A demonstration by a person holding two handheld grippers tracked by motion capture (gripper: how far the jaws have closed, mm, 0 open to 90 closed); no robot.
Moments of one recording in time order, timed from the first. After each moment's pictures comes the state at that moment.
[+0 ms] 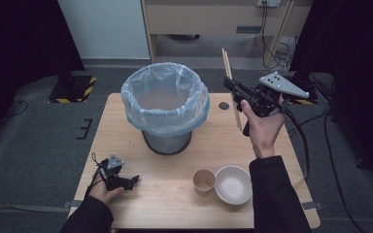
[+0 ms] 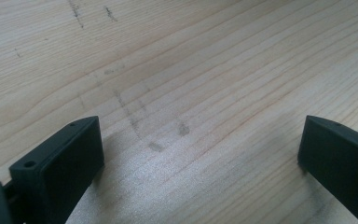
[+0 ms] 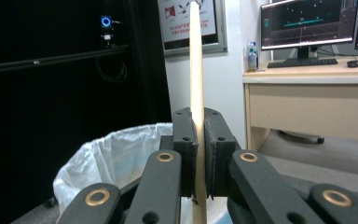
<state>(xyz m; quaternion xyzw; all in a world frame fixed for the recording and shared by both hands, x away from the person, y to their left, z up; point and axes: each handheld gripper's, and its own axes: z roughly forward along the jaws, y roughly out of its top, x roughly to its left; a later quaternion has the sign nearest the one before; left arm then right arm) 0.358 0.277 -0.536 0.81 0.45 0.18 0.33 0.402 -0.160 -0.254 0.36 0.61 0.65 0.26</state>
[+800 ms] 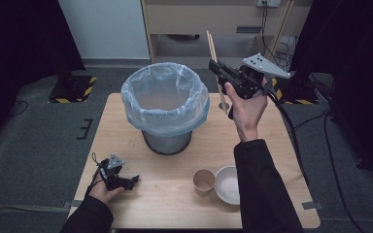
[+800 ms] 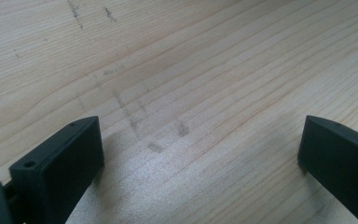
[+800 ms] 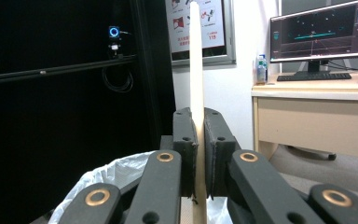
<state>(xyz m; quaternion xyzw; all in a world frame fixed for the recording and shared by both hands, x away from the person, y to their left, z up) 0.358 0.276 -0.536 0.81 0.45 0.18 0.33 0.433 -0.126 -0.233 0.35 0.61 0.67 0.27</state>
